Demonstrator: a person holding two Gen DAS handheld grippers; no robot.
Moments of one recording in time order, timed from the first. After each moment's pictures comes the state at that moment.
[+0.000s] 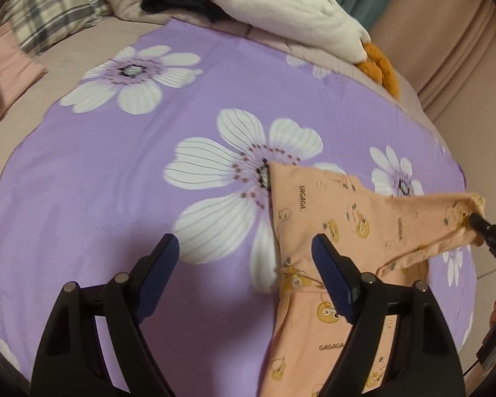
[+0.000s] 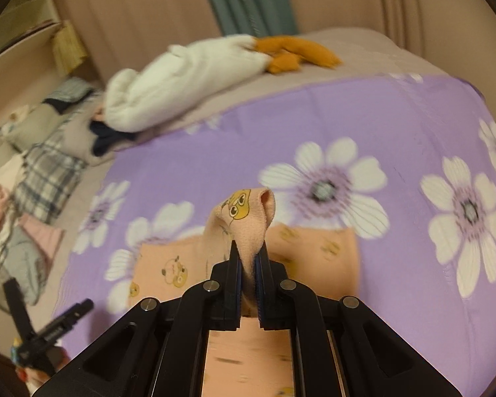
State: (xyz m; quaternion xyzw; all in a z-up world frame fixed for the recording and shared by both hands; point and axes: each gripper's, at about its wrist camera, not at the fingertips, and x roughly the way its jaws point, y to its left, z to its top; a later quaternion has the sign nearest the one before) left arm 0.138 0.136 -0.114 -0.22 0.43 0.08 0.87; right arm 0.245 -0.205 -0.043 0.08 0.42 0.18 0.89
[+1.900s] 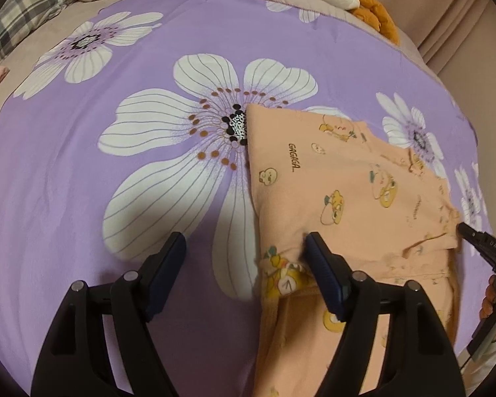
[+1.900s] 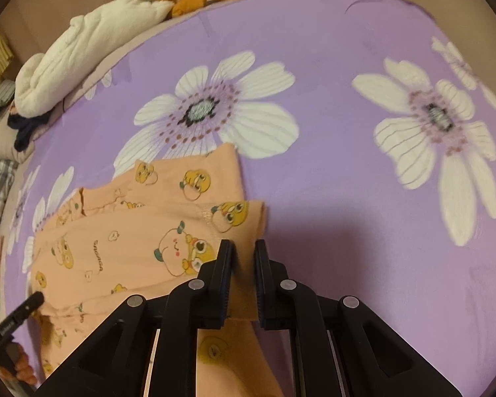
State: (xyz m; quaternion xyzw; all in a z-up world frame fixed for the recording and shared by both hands) left arm 0.171 0.106 -0.160 -0.19 0.50 0.06 0.85; right arm 0.259 -0.274 -0.131 0.08 0.48 0.07 0.87
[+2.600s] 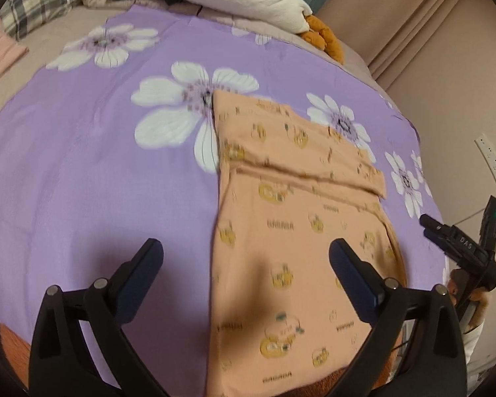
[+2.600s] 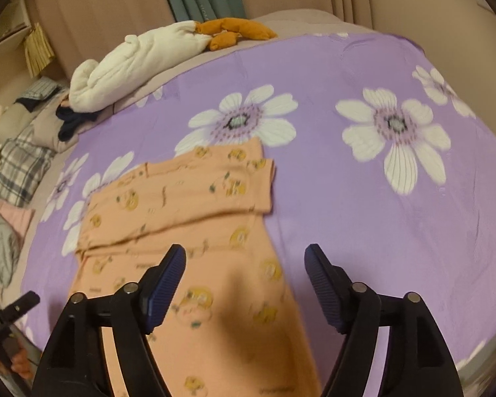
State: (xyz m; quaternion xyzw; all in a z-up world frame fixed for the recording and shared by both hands) left arm 0.030 0.074 -0.121 -0.23 0.44 -0.02 0.87; right arm 0.134 -0.290 -0.099 0.09 0.43 0.12 0.89
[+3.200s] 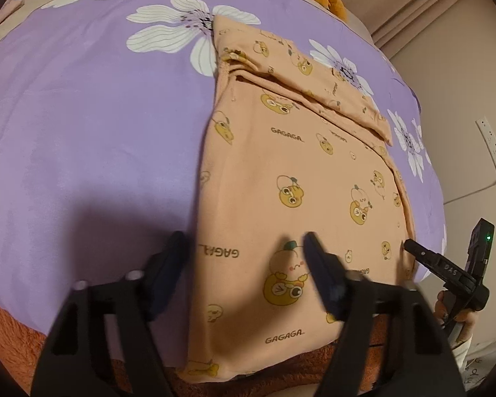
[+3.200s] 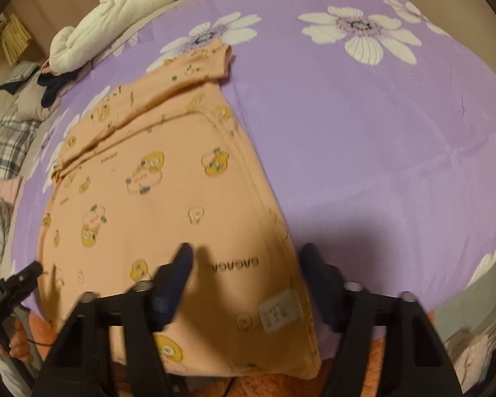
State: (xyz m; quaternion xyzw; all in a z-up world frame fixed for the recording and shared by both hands) left arm 0.010 0.048 -0.171 -0.25 0.50 -0.05 0.83; right arm 0.069 -0.316 -0.167 0.09 0.52 0.10 0.84
